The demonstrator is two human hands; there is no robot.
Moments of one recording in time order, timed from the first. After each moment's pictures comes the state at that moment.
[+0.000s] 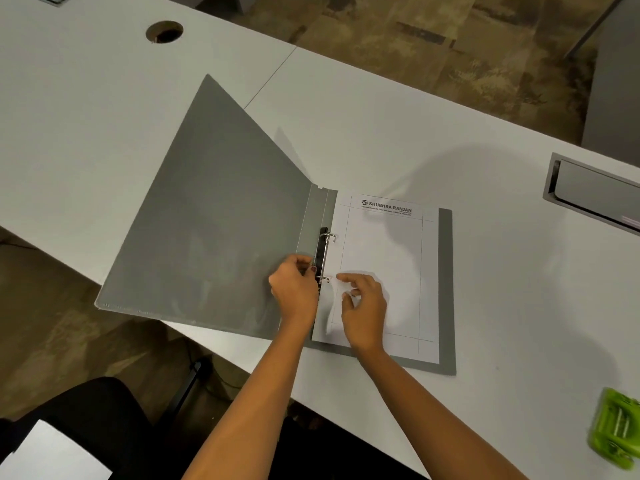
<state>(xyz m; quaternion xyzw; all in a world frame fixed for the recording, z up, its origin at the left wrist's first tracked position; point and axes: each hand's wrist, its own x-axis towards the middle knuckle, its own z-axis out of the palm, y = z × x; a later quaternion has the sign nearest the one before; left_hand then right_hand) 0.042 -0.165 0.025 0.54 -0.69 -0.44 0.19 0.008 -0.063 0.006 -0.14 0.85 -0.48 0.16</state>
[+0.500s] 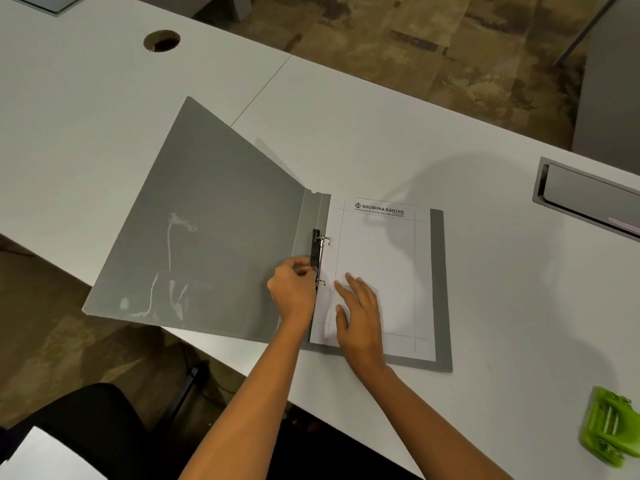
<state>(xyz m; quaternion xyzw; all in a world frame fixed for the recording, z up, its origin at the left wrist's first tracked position) 0.035 -0.160 0.030 0.57 -0.66 -0.46 0.18 0.017 -0.042 -0.010 -0.25 0.89 -0.35 0.16</state>
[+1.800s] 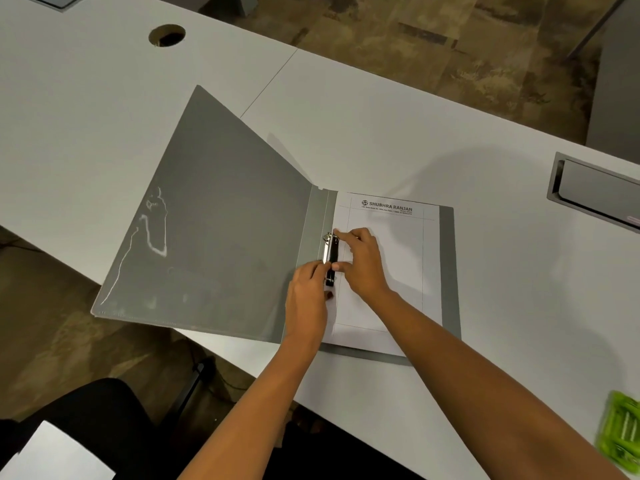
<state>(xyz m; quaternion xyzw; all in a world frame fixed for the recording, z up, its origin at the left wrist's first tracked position) 0.054 -0.148 0.002 0.36 -0.85 -0.35 0.15 -0.062 -0.105 0.009 -0.31 0.86 -0.36 0.21</state>
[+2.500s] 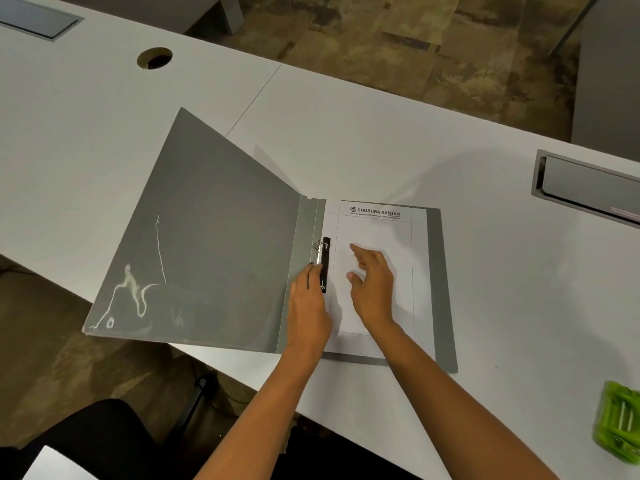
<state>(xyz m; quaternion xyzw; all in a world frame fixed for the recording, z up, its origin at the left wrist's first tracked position) 0.048 -0.132 0.016 0.40 -0.84 -0.37 0.09 -0.041 -0.073 0.024 -0.15 0.85 -0.48 0.16</state>
